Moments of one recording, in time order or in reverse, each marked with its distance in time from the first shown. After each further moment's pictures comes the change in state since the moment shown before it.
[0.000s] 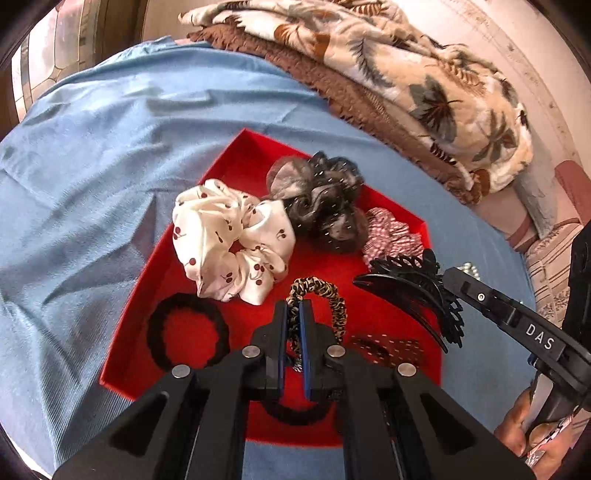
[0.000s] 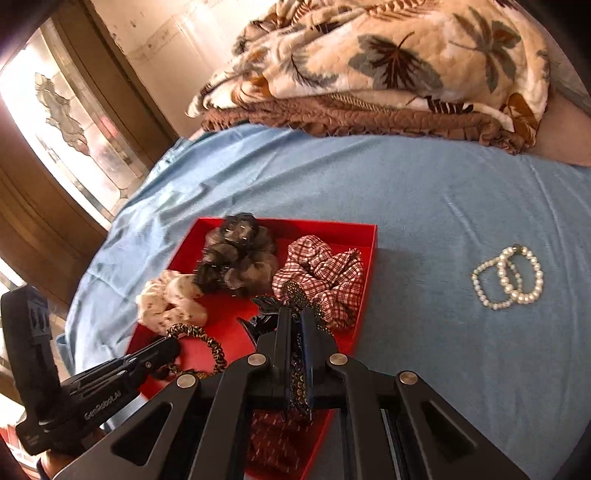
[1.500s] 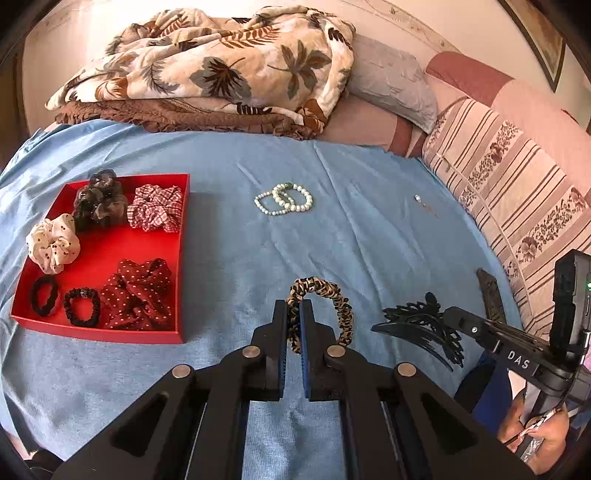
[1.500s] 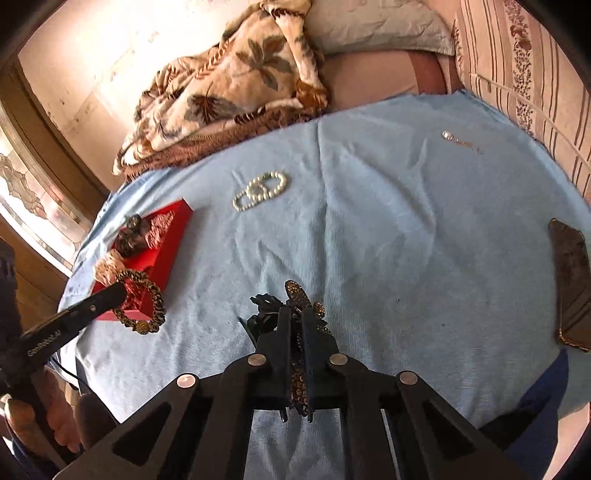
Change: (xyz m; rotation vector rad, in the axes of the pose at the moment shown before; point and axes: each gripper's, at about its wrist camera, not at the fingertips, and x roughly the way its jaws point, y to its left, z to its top) left arm -0.074 -0.205 -0.121 0.418 -0.018 -0.178; right arm -0.223 -0.164 -0.169 0.281 -0.142 -0.171
